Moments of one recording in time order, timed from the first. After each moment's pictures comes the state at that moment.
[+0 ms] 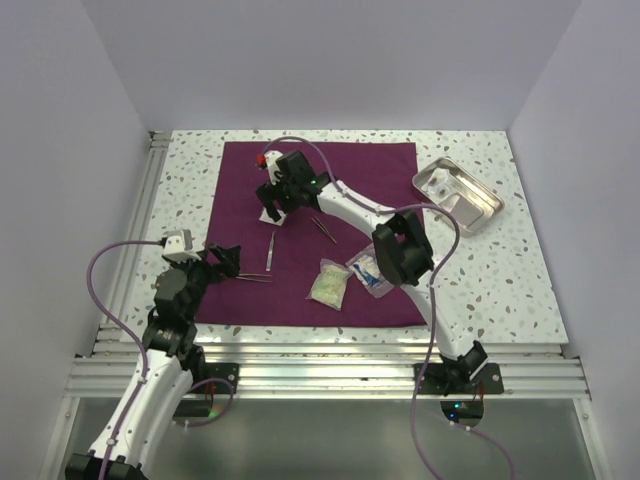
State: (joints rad) left arm -0.15 0.42 0.17 0.10 -0.02 -0.42; right arm 0.73 2.48 2.16 -0.44 -0.07 -0.01
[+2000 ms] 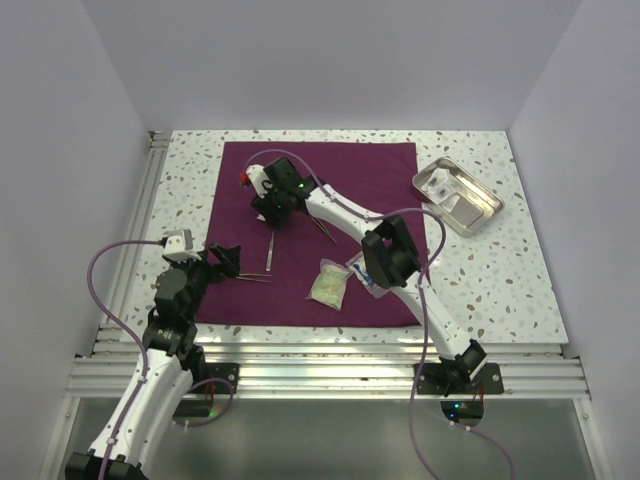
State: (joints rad) left arm -0.15 0.42 0.17 0.10 -0.02 -0.42; right arm 0.77 2.62 2.37 -0.61 -0.13 -0.23
